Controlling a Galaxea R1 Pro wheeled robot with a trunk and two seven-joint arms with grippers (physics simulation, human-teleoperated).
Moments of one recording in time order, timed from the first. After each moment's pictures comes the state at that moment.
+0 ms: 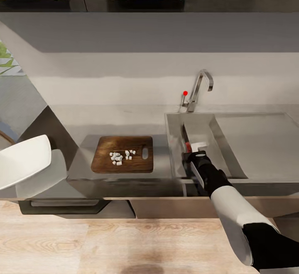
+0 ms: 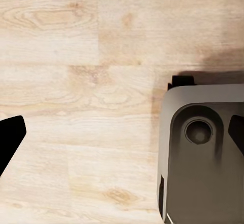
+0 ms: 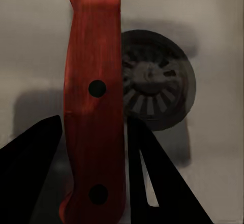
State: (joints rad) left arm -0.38 0.08 -0.06 0.07 0.03 -0.34 0.14; right arm -0.97 0.05 0.06 -0.63 0.14 0.45 -0.17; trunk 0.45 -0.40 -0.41
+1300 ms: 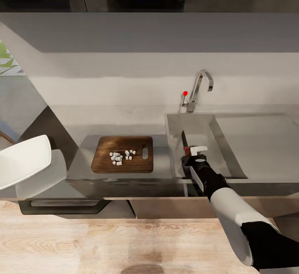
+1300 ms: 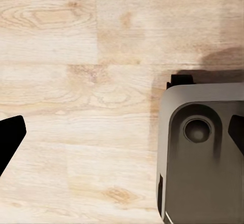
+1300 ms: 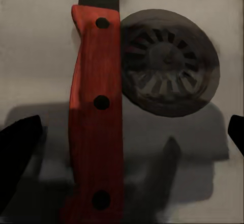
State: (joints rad) left arm -0.38 0.07 -0.06 0.07 0.03 -0.34 0.14; right arm -0.97 0.05 0.06 -0.53 0.09 0.32 -0.18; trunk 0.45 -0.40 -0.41
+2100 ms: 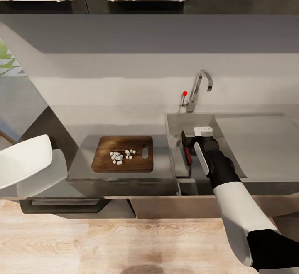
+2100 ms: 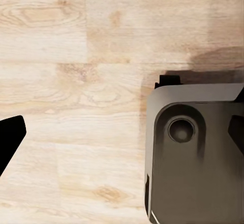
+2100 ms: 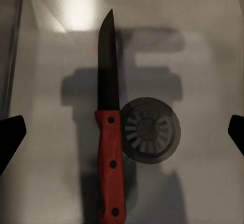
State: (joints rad) left arm -0.38 0.04 -0.06 0.07 0.04 -0.34 0.15; right arm -0.97 0.05 0.06 -1.02 -0.01 0.79 -0.18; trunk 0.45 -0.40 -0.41
